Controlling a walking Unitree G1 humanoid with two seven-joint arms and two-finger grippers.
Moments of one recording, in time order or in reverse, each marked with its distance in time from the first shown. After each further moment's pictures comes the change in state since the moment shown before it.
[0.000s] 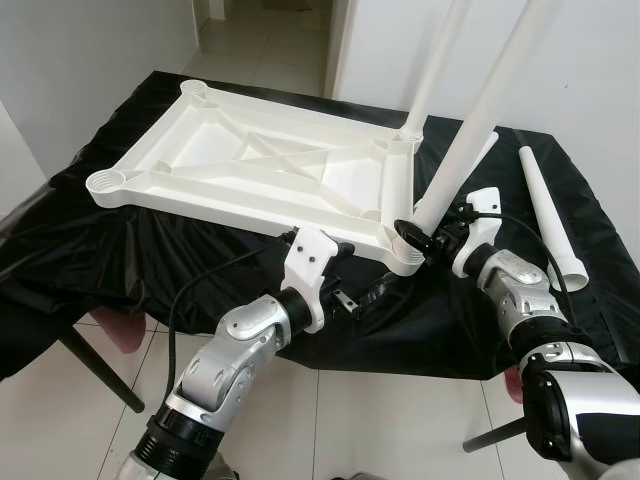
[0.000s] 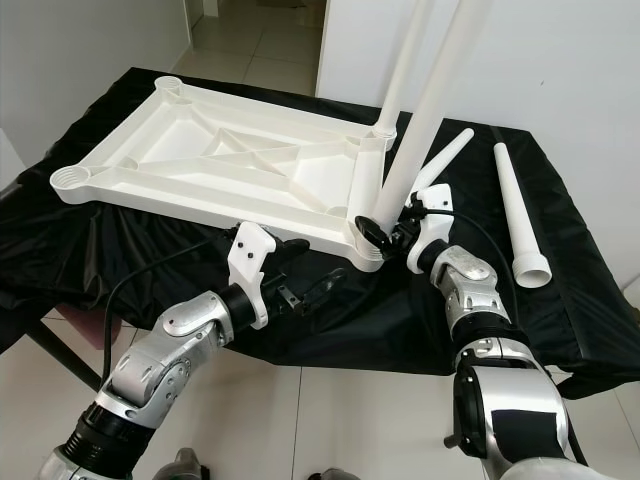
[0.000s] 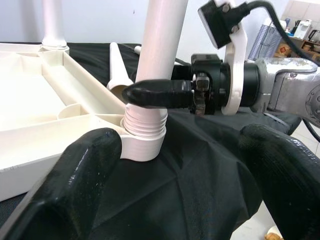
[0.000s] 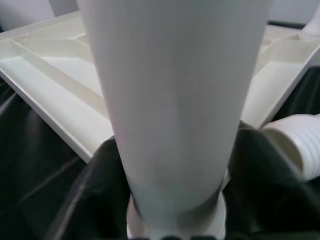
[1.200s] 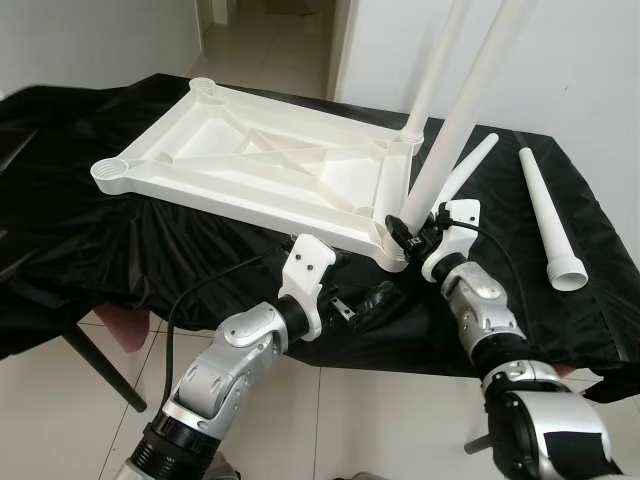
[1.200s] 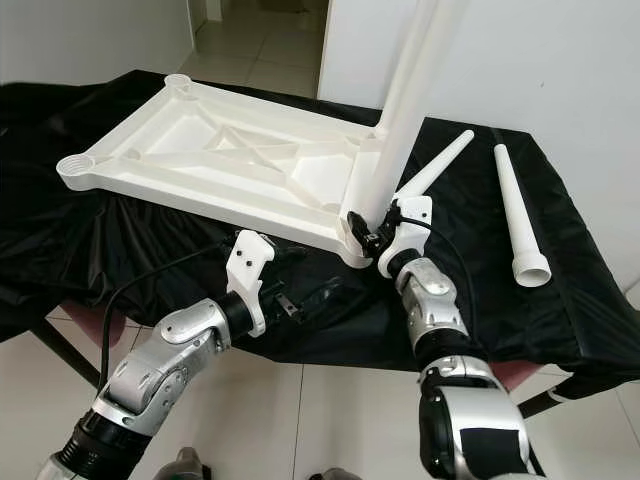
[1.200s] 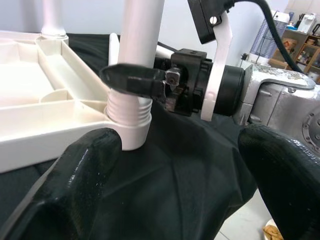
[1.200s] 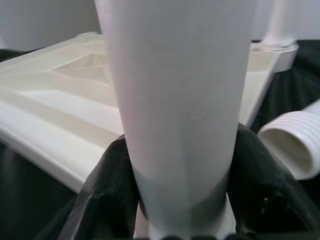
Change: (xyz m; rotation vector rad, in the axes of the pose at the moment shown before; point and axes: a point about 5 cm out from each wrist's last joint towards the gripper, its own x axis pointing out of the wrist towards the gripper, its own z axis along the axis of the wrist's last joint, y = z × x) left arm -0.008 -0.001 -0.010 -0.016 0.035 0.010; right arm 0.018 0.035 -0.011 0.101 -0.130 -0.305
